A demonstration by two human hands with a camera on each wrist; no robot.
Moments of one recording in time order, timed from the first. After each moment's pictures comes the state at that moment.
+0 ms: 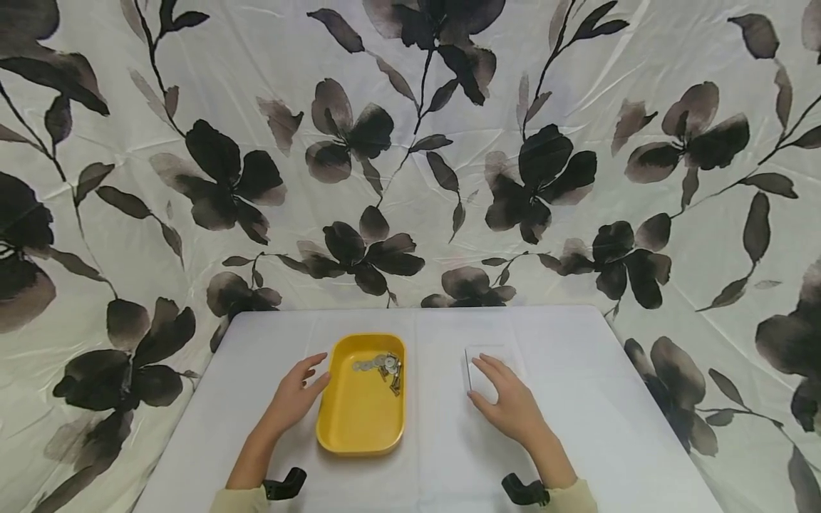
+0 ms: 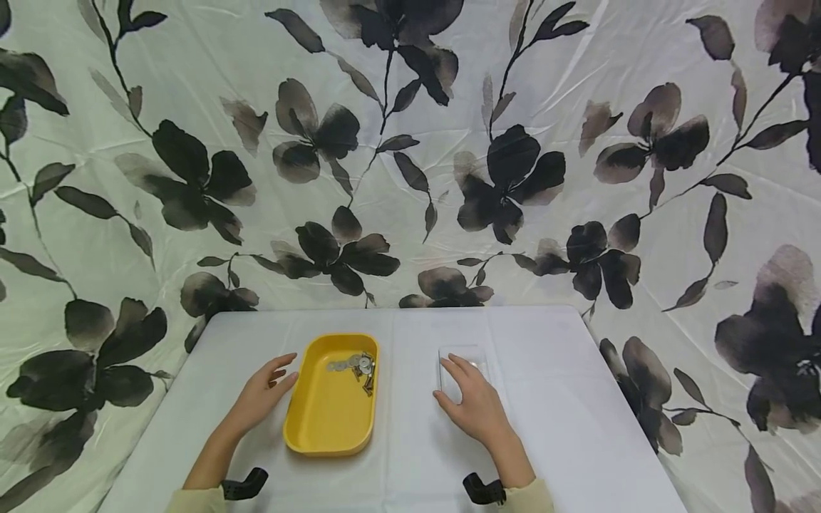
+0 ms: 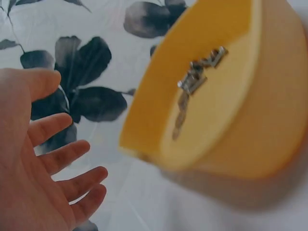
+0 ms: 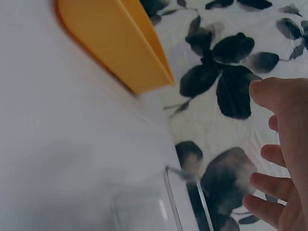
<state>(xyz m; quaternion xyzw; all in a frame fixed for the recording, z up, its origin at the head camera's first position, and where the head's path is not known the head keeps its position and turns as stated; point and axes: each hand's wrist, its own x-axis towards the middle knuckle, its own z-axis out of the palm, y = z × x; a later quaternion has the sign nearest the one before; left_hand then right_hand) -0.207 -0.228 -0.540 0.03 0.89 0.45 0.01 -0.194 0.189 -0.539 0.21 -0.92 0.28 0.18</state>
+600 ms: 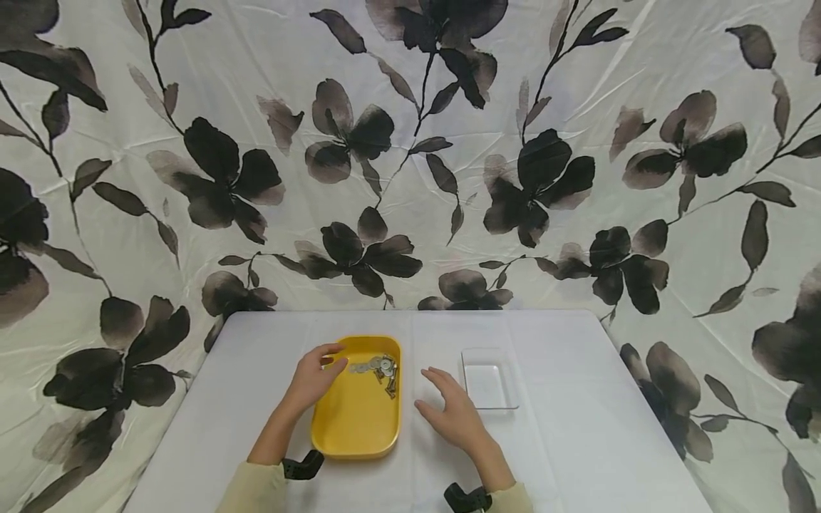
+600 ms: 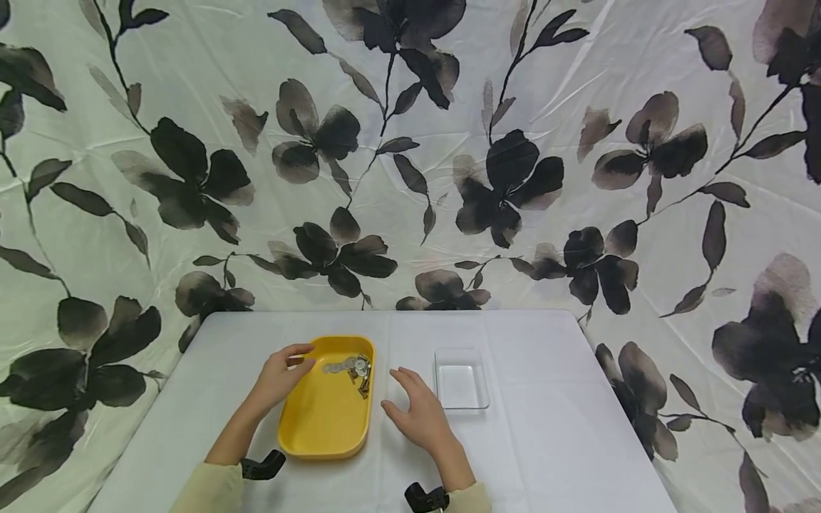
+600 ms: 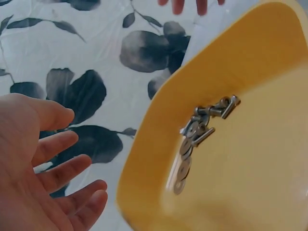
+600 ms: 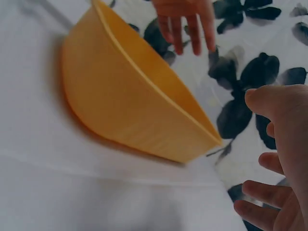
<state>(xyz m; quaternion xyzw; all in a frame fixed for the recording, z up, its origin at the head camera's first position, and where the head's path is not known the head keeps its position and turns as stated) -0.234 -0.188 -0.523 0.02 0.88 0.48 -0.02 -0.193 0.106 -0.563 0.18 -0.90 0.40 0.05</state>
